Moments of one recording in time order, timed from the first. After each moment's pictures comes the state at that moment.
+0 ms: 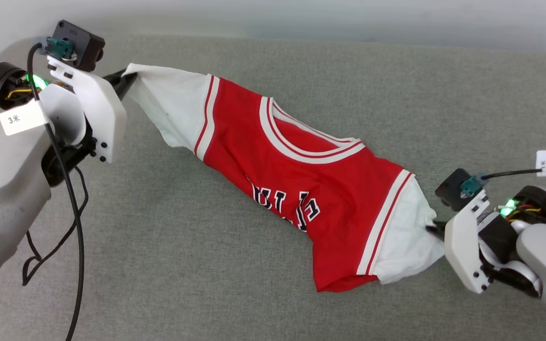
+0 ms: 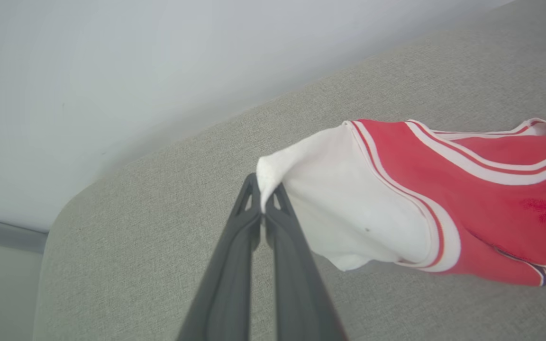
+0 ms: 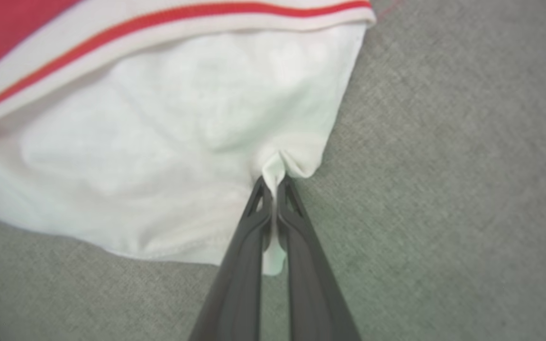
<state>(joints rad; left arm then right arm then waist) -1.15 0.65 -1.10 0.68 -0.95 -0.12 0.08 -0.68 -0.67 0.96 0.37 0.72 0.13 0.47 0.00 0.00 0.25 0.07</state>
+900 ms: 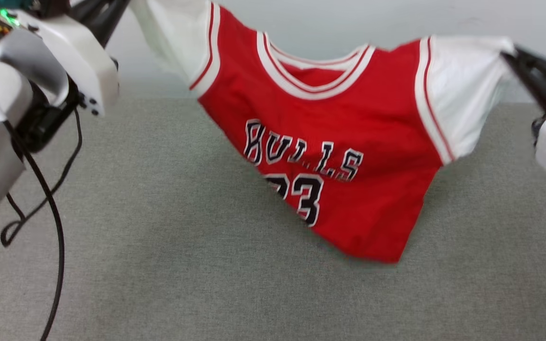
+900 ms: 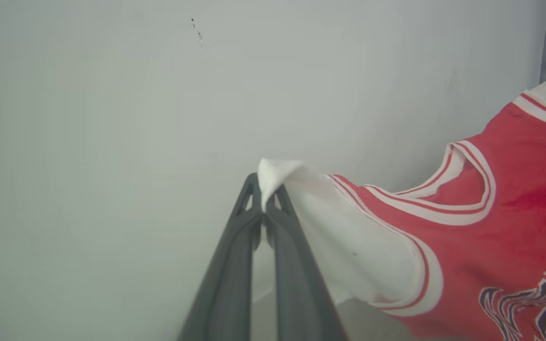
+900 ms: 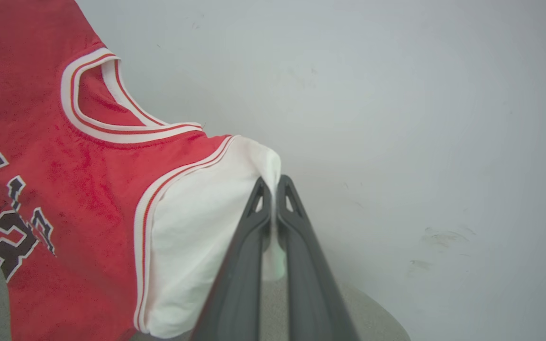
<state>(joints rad) -1.22 0.76 -1.04 0.36 -0.89 -0.01 -0.04 -0.75 -0.73 0.49 0.14 0.58 0.13 0.27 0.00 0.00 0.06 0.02</state>
